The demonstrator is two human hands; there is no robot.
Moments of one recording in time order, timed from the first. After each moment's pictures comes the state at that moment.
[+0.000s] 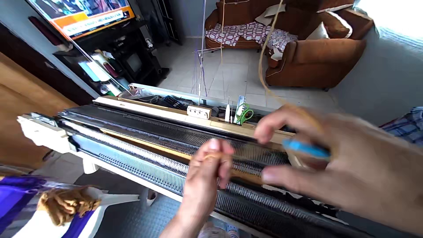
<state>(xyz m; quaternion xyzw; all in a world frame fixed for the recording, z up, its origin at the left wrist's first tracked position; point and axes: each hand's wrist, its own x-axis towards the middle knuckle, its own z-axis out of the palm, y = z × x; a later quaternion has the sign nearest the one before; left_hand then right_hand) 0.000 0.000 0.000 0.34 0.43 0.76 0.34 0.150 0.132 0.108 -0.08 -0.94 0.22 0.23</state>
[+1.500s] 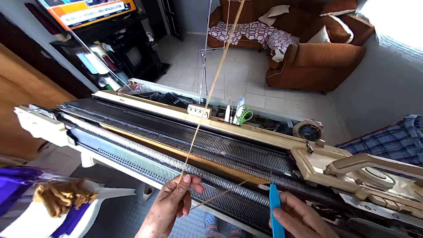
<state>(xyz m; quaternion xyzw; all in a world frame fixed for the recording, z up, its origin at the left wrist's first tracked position) -0.040 -0.082 -0.046 0.22 0.58 0.65 0.44 0.223 0.077 -0.013 -0.33 -0.68 0.64 0.08</state>
